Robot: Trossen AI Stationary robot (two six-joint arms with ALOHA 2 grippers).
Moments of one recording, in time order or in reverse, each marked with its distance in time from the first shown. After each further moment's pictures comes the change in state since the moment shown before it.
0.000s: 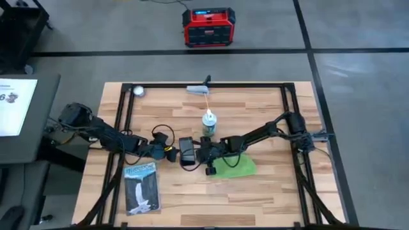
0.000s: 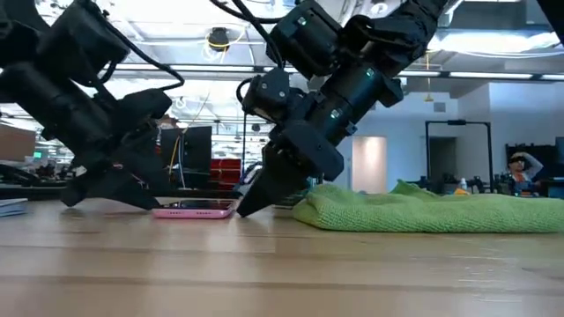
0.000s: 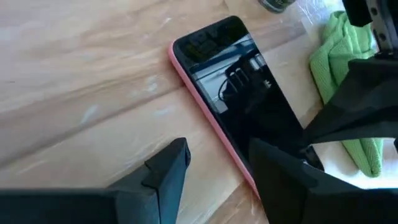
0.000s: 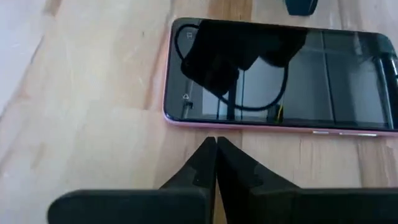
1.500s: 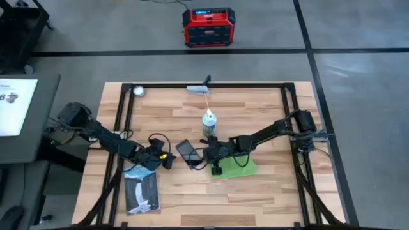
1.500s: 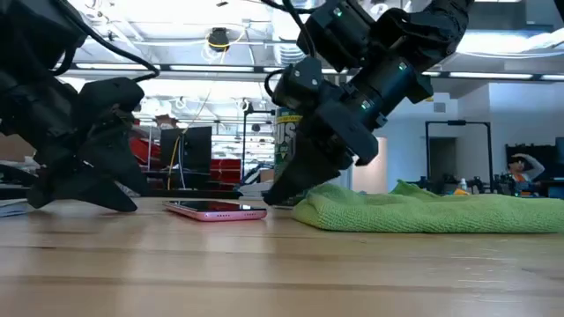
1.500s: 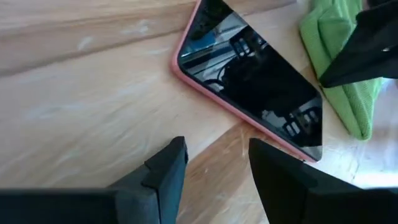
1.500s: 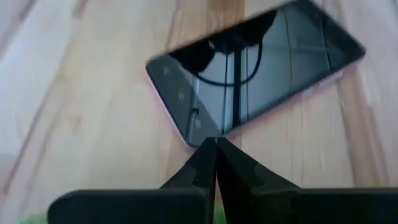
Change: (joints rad) left arm -0.185 -0.037 0.001 -0.088 -0.097 -0.139; right arm 0.020 -0.115 -0.160 0.085 0.017 0.073
